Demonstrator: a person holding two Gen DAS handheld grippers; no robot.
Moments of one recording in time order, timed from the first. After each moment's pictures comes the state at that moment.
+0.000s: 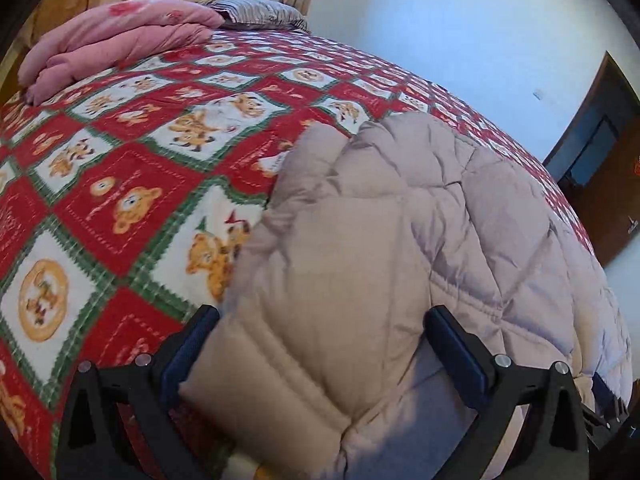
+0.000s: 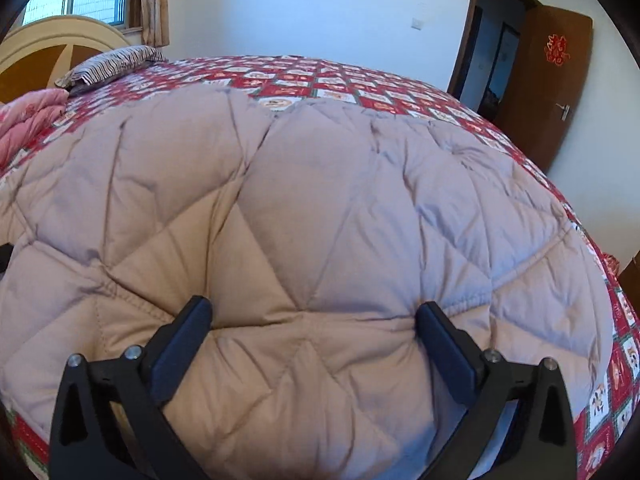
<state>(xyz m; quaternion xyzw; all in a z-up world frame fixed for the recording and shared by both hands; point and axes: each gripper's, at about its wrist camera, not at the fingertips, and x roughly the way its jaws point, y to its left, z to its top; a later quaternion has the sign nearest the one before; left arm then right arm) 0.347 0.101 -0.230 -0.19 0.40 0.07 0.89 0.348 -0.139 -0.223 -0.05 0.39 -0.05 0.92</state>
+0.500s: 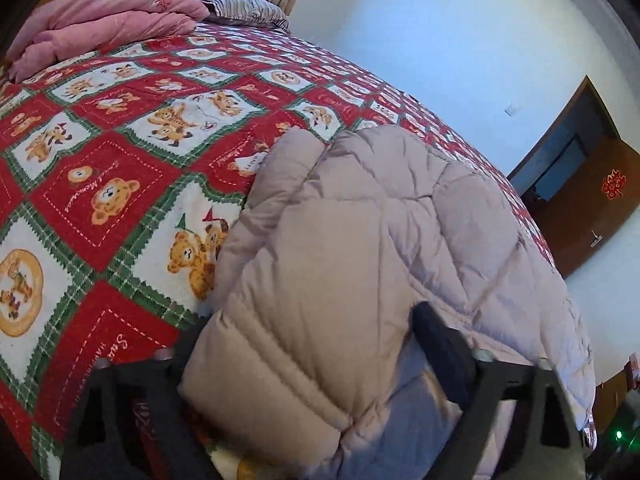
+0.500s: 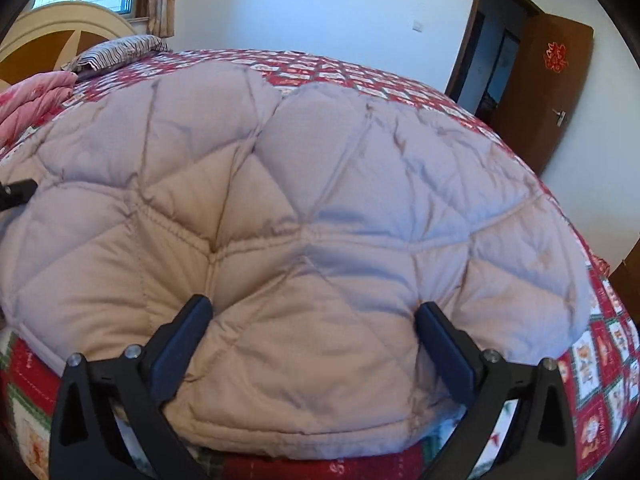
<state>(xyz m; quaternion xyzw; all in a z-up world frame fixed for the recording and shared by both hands) 0.338 0.110 -0.224 -0.24 0.38 0.01 0.89 0.309 -0.137 -0.229 -0.06 0.40 -0.05 0.91</state>
